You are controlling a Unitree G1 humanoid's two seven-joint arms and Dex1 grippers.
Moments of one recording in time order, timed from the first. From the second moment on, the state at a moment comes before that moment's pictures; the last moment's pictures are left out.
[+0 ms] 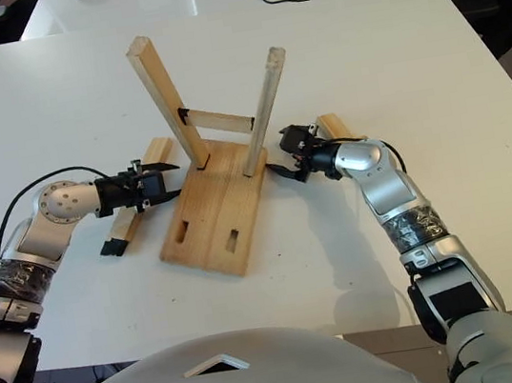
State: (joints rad) left arm -0.33 0.66 -0.36 0.29 0.18 -0.33 -0.90; right arm -0.34 -0.45 0.27 0.31 -0.08 0.12 0.72
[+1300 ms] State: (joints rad) left arm 0.01 0.56 -0.20 0.00 0.17 -0.09 -0.60; right arm 0.06 -0.79 -0.25 0.17 0.24 0.29 0.97
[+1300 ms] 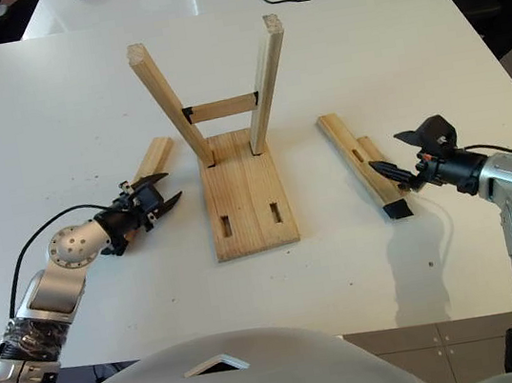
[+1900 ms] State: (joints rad) left arm 0.02 0.52 -0.22 -0.01 0.19 -0.08 -0.55; right arm 0.06 -0.83 -0.26 0.35 0.27 0.23 1.08
